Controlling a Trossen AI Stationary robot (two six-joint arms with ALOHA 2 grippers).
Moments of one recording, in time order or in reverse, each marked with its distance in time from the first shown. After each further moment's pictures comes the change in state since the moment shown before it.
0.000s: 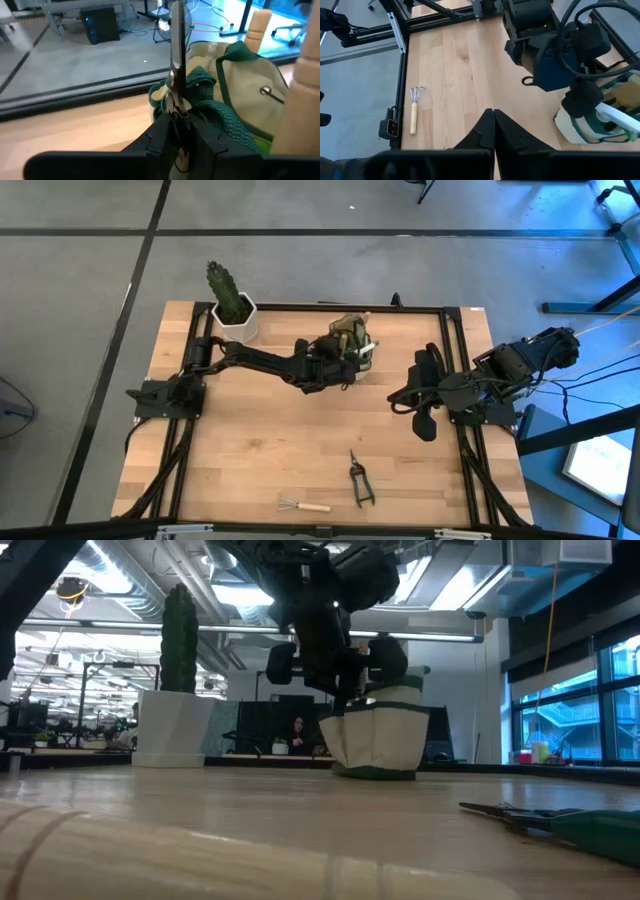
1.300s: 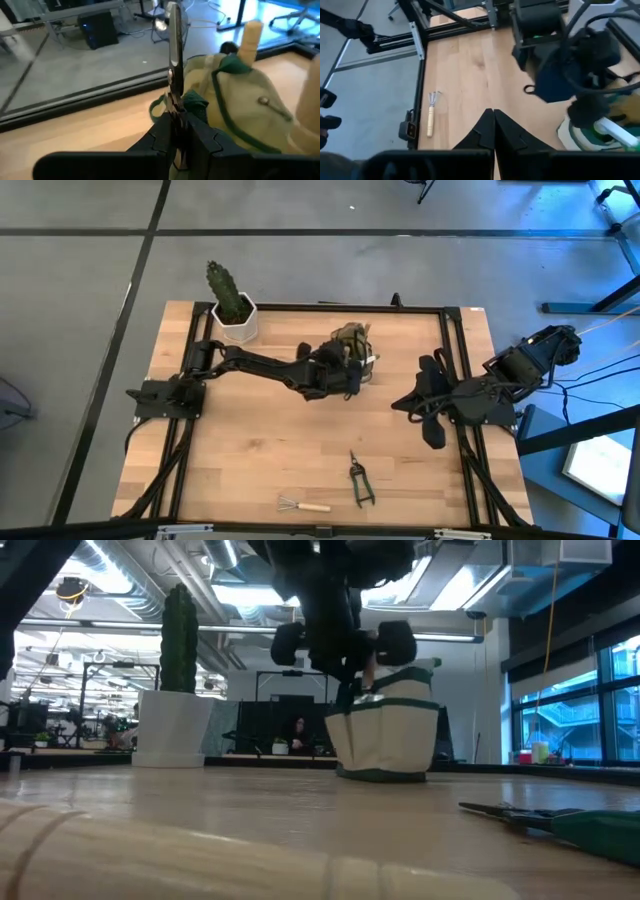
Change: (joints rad) left arm -0.062 0.011 0.113 -0.191 -0.027 -0.030; right arm 0.079 -0.021 0.000 0.040 0.028 0.024
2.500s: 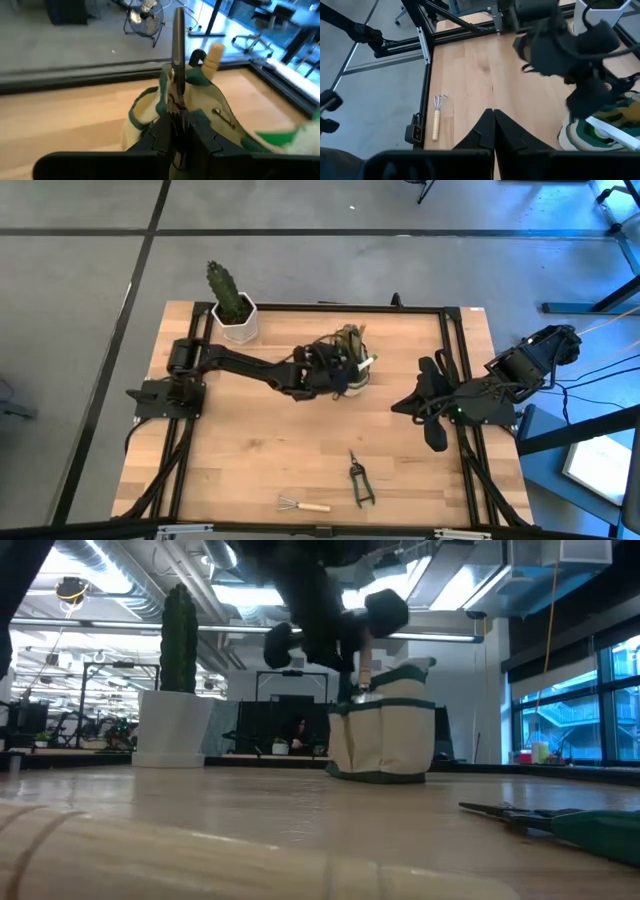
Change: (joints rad) left arm -0.030 -0.134 -0.179 0.235 0.114 -0.053; right arm 0.016 -0.001 0.000 0.033 -0.001 -0.005
